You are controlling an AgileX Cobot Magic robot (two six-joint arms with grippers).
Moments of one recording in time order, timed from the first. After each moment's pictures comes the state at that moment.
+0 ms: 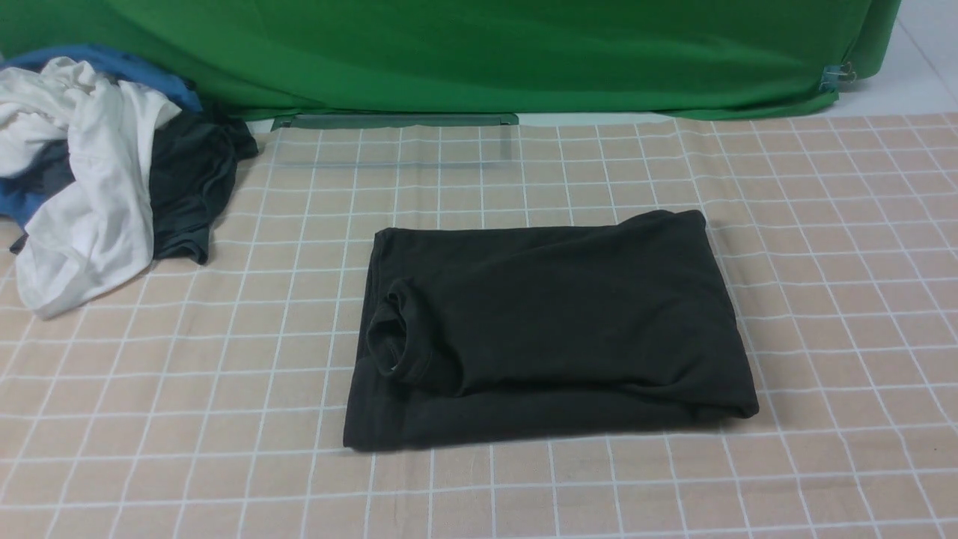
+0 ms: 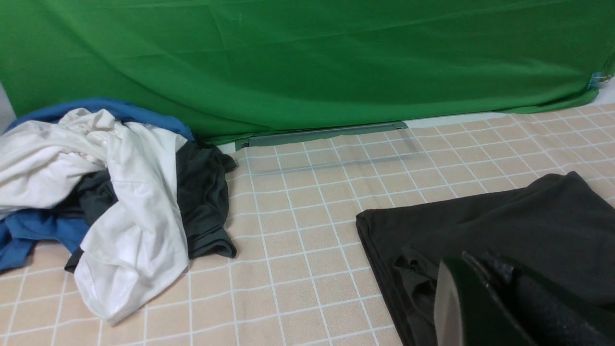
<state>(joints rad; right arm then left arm) 0.33 0.11 -0.34 -0.15 -0.14 0.00 0.03 0.42 -0.88 -0.32 0.87 0.30</state>
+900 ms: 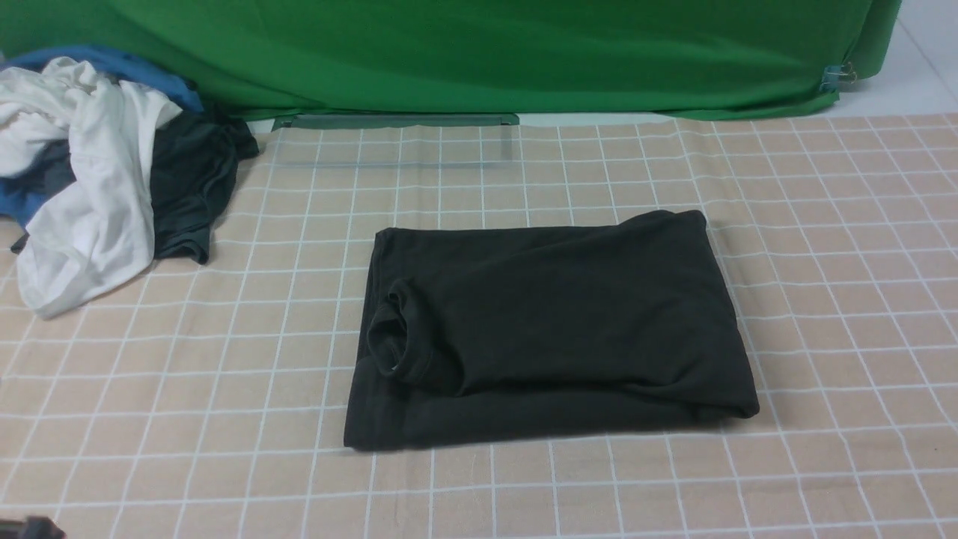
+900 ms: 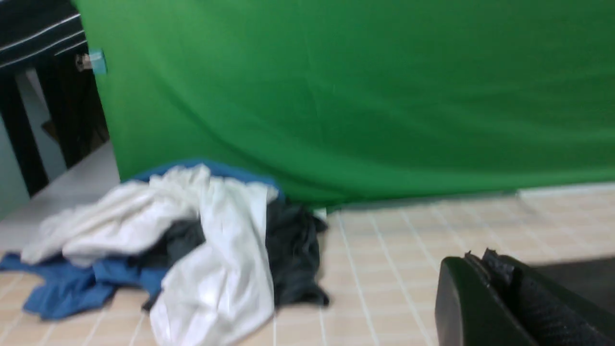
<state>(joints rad) 0.33 0.11 -0.34 -0.15 -0.14 0.00 0.00 0.03 -0.08 -0.23 0.13 0.34</state>
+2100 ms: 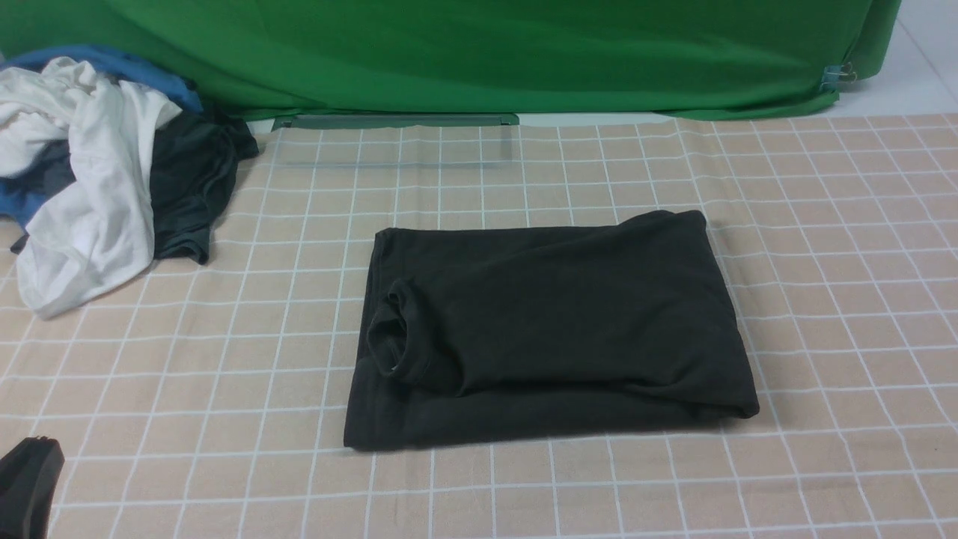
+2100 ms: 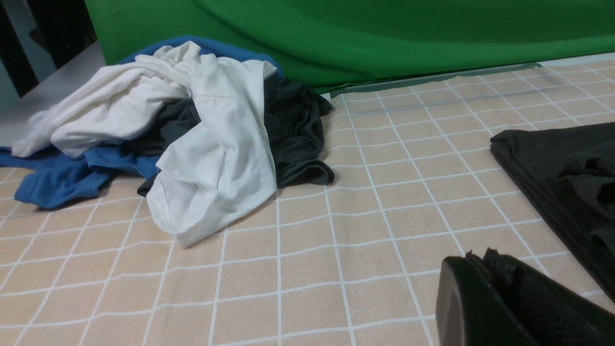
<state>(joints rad) 0.33 0.11 -0.34 -0.15 -0.13 0.00 0.00 0.00 0.01 -0.09 0.23 0.24</state>
